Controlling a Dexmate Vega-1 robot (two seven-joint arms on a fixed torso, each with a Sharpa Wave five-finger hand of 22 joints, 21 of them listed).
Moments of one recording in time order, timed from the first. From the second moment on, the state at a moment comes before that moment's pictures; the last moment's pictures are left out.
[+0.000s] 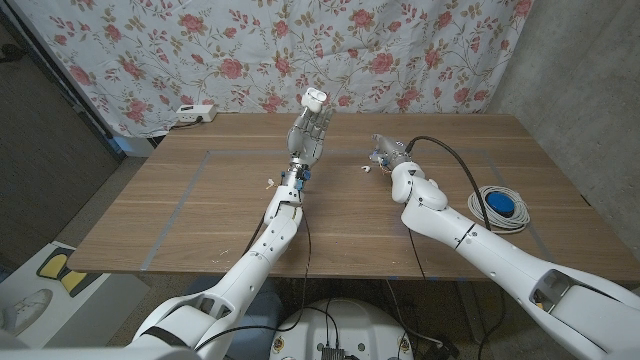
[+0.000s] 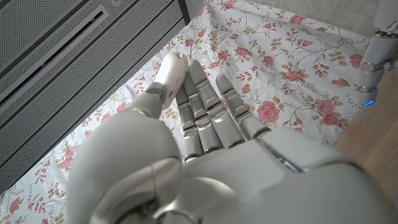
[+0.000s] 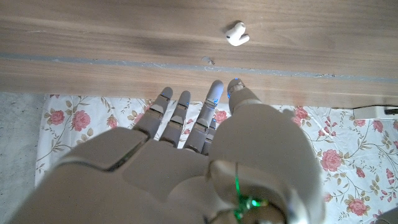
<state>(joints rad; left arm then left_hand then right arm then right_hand) 0.79 0.06 0.38 -1.15 -1.27 -0.38 -0.60 0.93 0.14 0.58 -0.14 0.17 0.63 -0.01 0.68 0.37 0.78 -0.11 0.45 0.67 0.94 -0.21 0.22 0.53 0.40 -0.07 0.77 0.18 -0.68 -0.49 -0.77 -1.73 -0.58 -0.72 -0.06 1.09 0.18 0.29 -0.10 0.21 0.13 -0.09 0.19 0.20 0.47 -0.18 0.80 0.55 0.23 -0.04 0.38 0.42 0.28 0.09 0.20 0.17</state>
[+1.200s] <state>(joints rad) 0.80 0.04 0.36 -1.14 -1.33 -0.32 -0.63 0.93 0.13 0.58 -0.16 0.18 0.65 -0.03 0.68 0.37 0.77 -0.13 0.45 0.68 0.93 -0.23 0.23 0.52 0.40 -0.07 0.77 0.18 -0.72 -0.53 -0.73 -1.89 -0.59 -0.71 -0.10 1.08 0.18 0.29 -0.10 0.21 0.13 -0.09 0.19 0.20 0.47 -0.18 0.78 0.52 0.23 -0.04 0.37 0.42 0.28 0.10 0.20 0.17</state>
